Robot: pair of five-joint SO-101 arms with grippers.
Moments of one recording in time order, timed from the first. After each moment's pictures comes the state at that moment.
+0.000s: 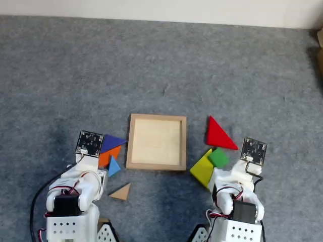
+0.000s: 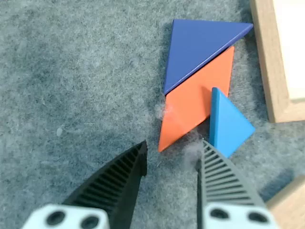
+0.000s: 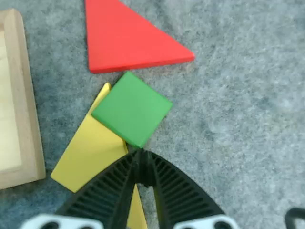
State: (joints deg) left arm -8.6 -104.1 96.0 76.4 -7.4; right arm 3.4 -104.3 96.0 71.5 -5.9
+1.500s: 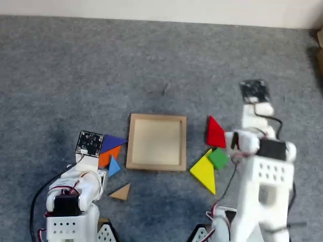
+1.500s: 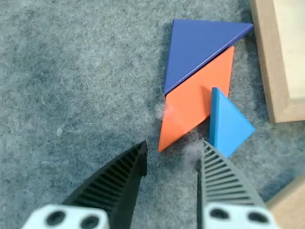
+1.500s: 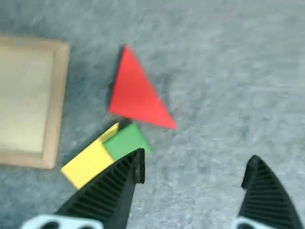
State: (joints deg) left arm -8.6 -104.1 96.0 76.4 -7.4; right arm 2.7 -40.7 39.3 73.3 19.9
